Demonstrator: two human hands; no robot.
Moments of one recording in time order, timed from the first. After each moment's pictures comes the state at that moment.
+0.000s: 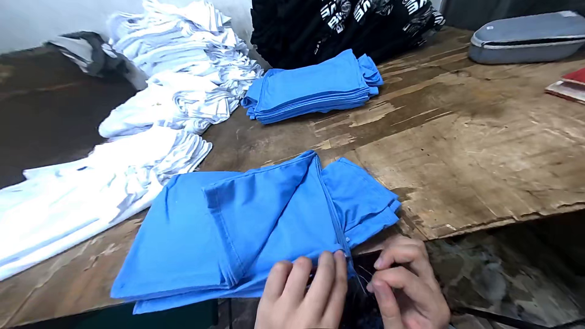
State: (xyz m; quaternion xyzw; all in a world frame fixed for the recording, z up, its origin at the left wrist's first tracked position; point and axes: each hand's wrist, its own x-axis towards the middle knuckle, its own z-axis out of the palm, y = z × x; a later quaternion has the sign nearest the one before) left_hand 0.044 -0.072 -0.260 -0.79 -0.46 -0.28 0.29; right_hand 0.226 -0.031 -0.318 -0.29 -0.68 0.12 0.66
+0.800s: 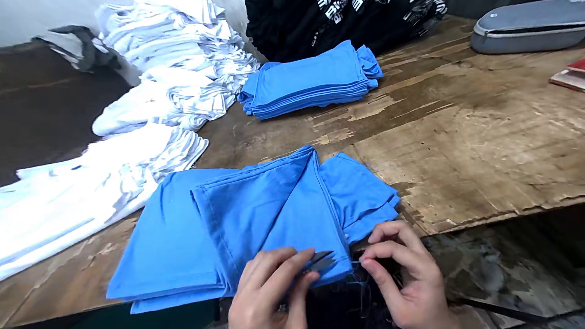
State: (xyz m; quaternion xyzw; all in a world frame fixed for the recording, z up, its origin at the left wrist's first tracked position) left_hand 0.017 -0.077 -0.275 -0.72 -0.54 -0.43 -0.01; right_hand 0.241 -0.019 -0.314 -0.30 -0.71 0.22 0.60
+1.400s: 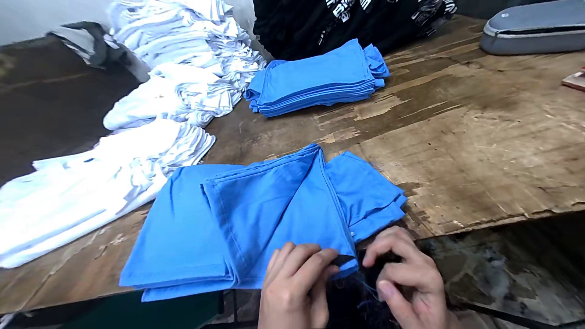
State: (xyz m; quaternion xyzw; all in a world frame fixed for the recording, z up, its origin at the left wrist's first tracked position) left_hand 0.031 -0.065 -0.288 -0.74 -0.52 -0.43 0.01; right_hand 0.246 -0.017 -0.324 -0.23 -0.75 0.21 0.58
